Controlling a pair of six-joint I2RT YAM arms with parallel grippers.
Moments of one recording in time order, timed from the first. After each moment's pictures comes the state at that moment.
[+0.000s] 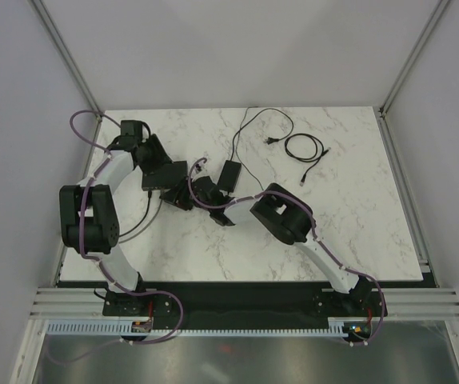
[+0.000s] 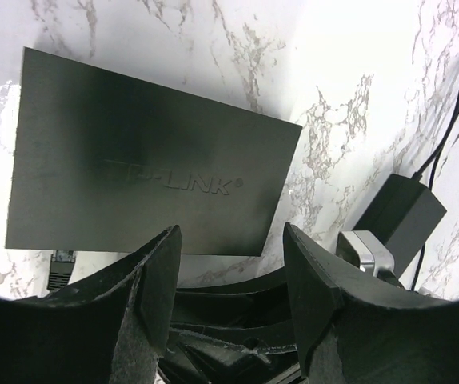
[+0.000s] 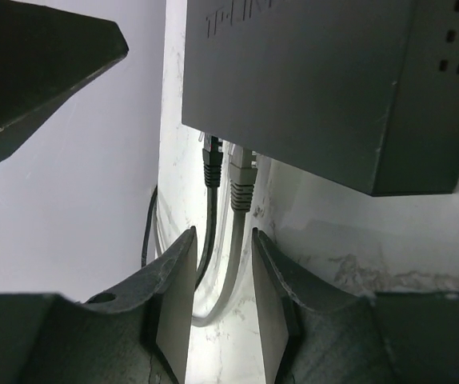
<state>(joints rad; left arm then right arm) 0.00 1.76 1.27 -0.42 0.16 -0.53 0.93 2.52 1.58 0.71 -0.11 1.23</state>
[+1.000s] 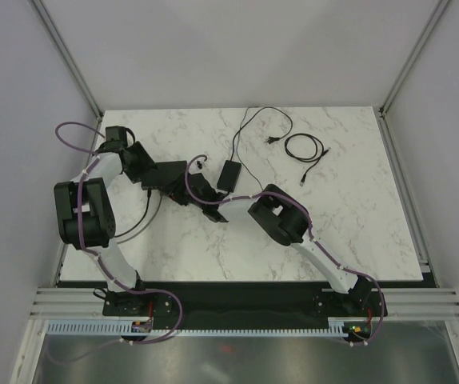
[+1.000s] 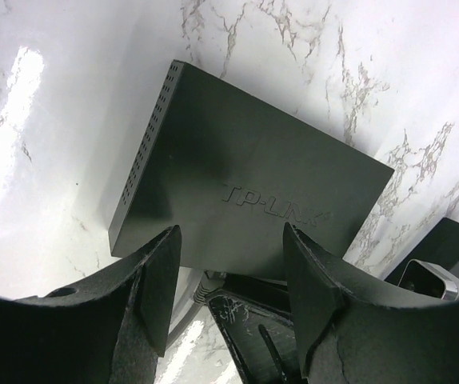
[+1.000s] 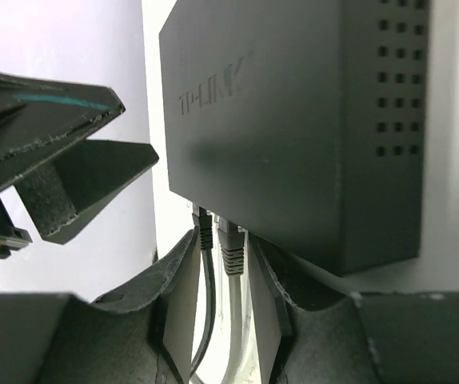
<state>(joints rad) 0.13 1.81 1.24 -0.42 0.16 -0.53 0.94 2.57 1.73 0.54 0.07 1.31</state>
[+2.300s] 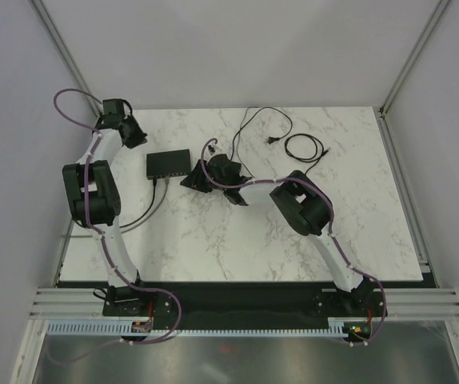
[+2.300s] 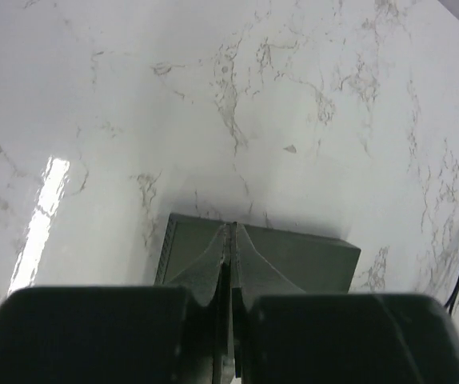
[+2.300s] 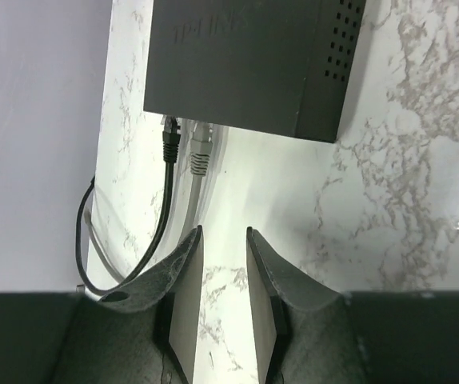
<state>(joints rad) 0.13 2.04 1.65 -0.40 0.11 -0.43 0.79 2.41 1.57 0.46 -0.18 0.97</state>
